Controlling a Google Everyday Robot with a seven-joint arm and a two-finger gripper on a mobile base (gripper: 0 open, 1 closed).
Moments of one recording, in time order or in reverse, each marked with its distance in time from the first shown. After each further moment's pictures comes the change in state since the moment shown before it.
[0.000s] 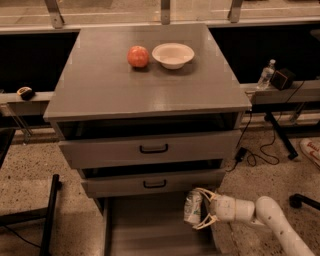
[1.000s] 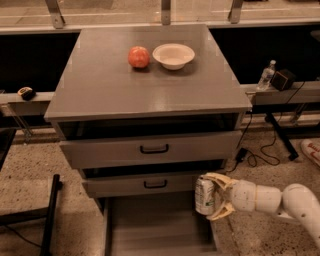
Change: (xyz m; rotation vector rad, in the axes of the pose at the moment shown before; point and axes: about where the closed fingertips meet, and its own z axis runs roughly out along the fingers) arm -0.151 -0.044 -0.048 0.020 0.096 -0.479
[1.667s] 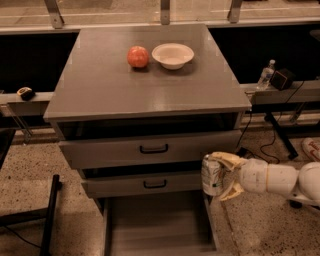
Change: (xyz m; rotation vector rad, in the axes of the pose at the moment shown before) arm -0.043 -0.081 -0.027 -0.005 0.089 -0.205
